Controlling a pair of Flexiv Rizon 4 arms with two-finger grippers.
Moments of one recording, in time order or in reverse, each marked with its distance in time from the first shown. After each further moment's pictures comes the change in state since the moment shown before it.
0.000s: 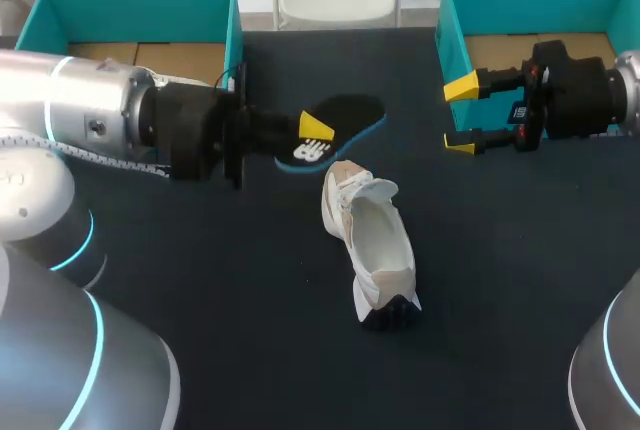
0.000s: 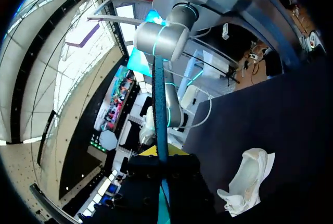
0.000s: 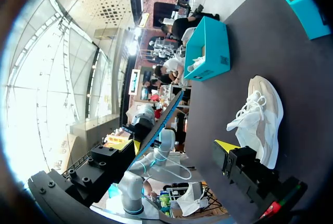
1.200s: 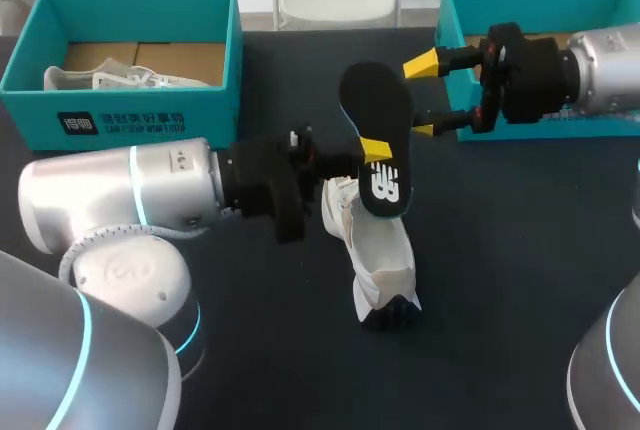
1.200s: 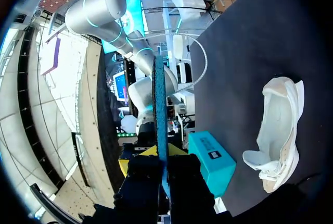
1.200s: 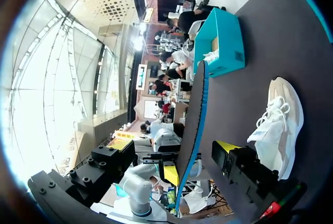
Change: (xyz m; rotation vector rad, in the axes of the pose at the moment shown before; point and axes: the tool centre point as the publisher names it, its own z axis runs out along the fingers) left arm 0.031 0.058 0.060 -0.350 -0.068 0.431; right arm 0.021 0.023 0.046 0.059 0.071 0.014
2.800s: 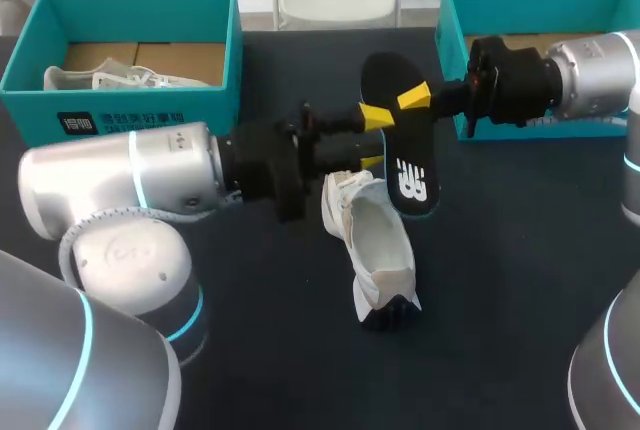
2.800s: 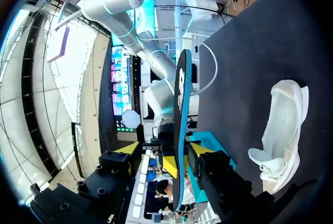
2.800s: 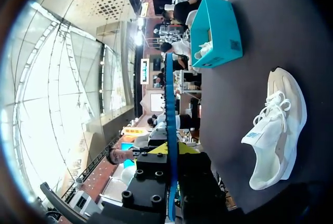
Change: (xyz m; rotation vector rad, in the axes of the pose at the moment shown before) left arm -0.012 0.021 -0.001 -0.012 -0.013 -0.094; right arm -0.027 0.012 0.001 0.081 0.058 0.084
